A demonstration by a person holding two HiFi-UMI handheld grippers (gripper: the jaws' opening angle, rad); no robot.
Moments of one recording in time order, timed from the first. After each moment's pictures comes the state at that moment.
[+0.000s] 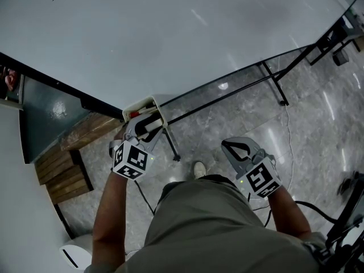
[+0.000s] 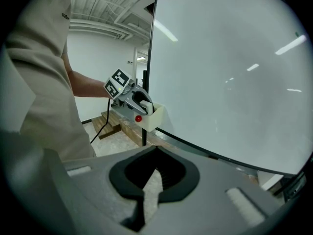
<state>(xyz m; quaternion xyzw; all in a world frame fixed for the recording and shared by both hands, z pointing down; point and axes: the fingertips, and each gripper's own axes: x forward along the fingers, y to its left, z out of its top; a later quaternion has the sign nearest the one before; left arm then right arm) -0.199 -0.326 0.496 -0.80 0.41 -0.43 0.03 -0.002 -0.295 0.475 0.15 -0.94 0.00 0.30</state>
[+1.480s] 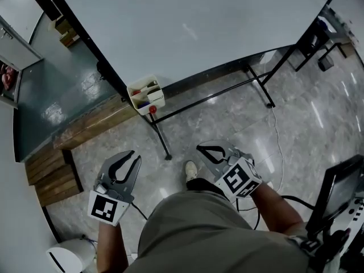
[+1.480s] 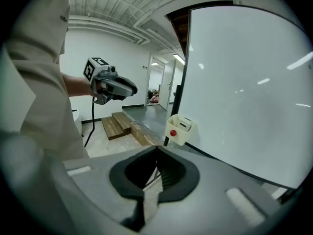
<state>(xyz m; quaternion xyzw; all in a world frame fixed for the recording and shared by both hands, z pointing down) -0.182 -0.106 0.362 -0.83 0.53 -0.18 -0.02 -0.036 -0.157 0.440 0.11 -0.95 -0.06 0.28</state>
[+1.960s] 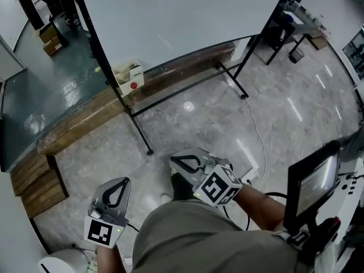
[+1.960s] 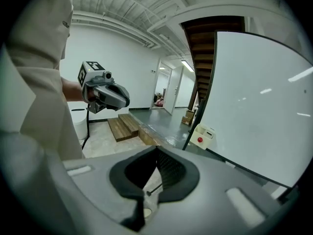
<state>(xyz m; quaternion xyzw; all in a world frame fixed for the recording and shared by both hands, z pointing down) -0.132 0.098 0.369 -0.85 0.50 -0.17 -0.04 -0.031 0.030 0.414 0.10 -0.96 -0.09 0.26</state>
